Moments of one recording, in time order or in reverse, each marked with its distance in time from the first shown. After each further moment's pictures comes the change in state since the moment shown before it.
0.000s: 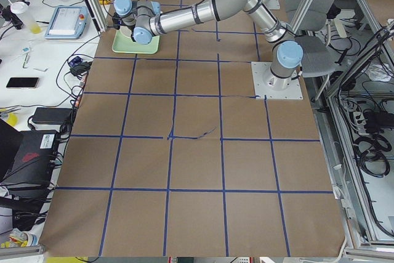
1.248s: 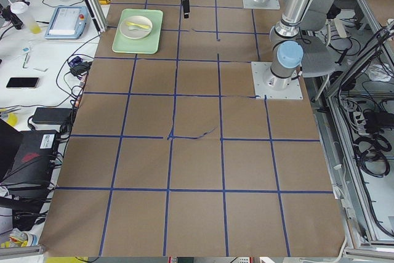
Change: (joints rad) left arm -0.019 0.500 -0.289 -0.264 0.283 -0.136; right arm 0.000 0.001 0.000 -0.002 0.001 -0.001
